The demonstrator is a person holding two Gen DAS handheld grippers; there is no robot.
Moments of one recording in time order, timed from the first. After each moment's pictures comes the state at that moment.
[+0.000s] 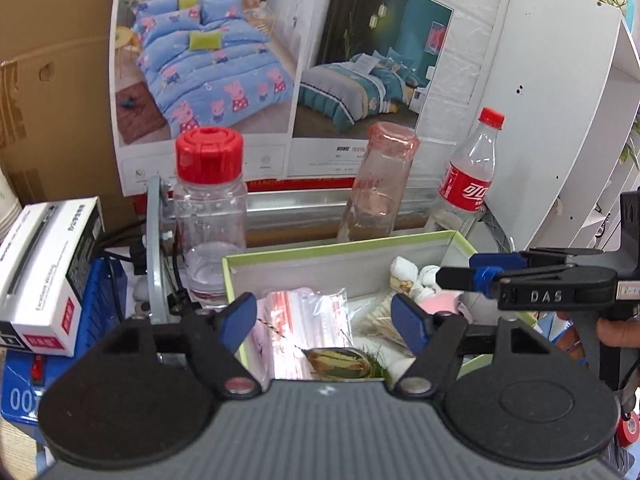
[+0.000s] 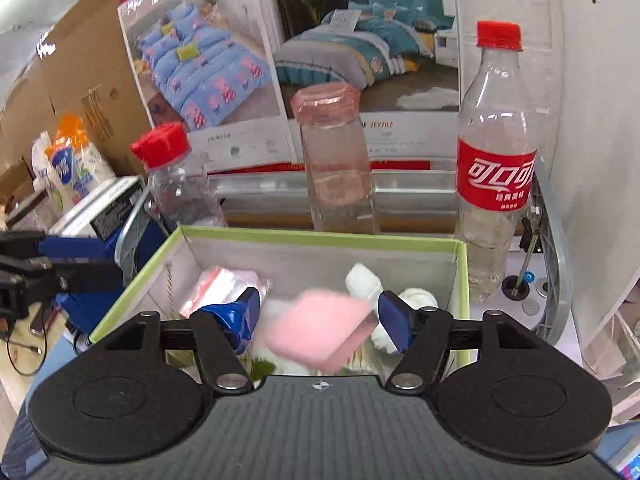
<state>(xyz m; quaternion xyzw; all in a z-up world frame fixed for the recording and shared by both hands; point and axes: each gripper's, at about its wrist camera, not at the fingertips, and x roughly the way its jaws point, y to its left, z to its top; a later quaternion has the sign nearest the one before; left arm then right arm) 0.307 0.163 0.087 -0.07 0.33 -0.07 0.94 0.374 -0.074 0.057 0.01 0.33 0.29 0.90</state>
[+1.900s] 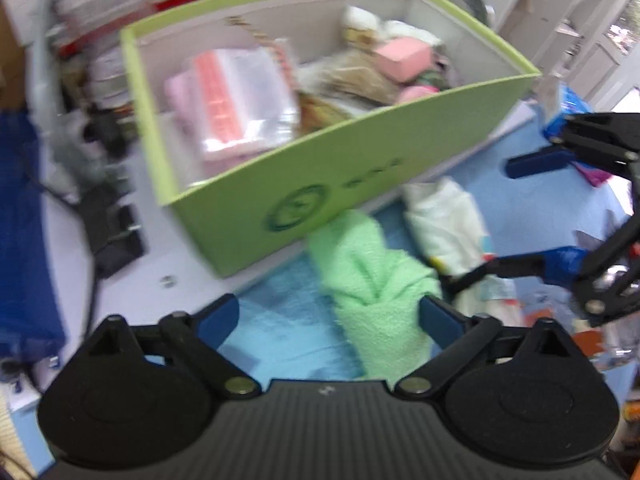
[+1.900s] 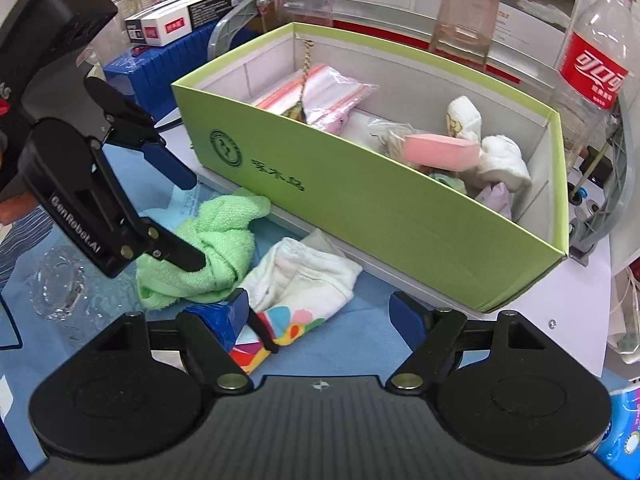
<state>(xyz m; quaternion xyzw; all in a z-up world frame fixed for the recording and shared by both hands) 0.296 0.149 -0.014 0.02 0.55 -0.16 0.82 0.288 -0.054 0.009 -0.18 0.44 0.36 0.80</state>
